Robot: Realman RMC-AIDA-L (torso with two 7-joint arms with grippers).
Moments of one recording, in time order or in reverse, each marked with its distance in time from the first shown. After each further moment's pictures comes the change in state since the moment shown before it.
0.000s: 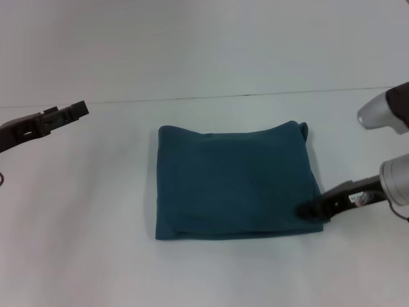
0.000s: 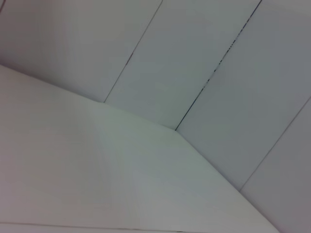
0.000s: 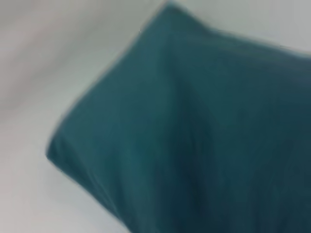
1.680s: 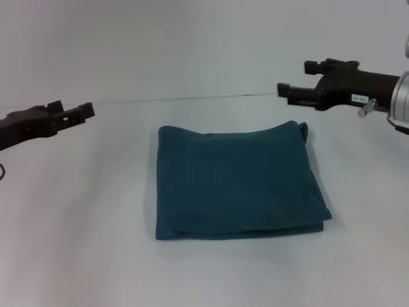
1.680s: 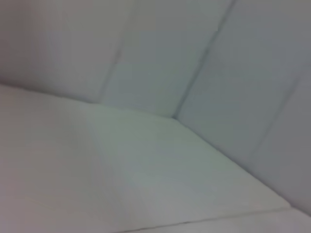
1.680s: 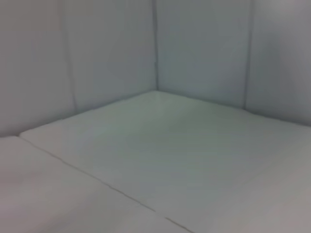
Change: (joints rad) left arm -0.026 0.001 0.006 -0.024 0.056 -0.024 0.075; right arm -0.011 -0.006 0.103 0.030 0.532 0.290 -0.617
